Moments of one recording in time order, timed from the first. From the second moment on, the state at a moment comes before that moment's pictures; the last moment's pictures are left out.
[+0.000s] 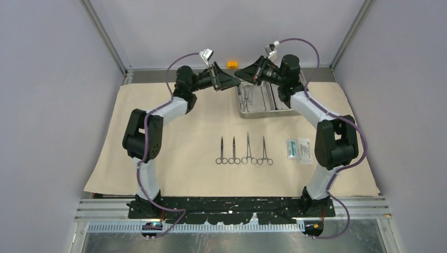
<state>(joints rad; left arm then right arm) -0.38 1.97 1.38 0.87 0.94 -1.24 0.26 1.79 1.36 0.44 -0.82 1.13</state>
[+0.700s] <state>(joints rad) -0.38 1.99 1.40 0.86 0.95 -1.26 0.26 1.79 1.36 0.43 -0.81 1.11</state>
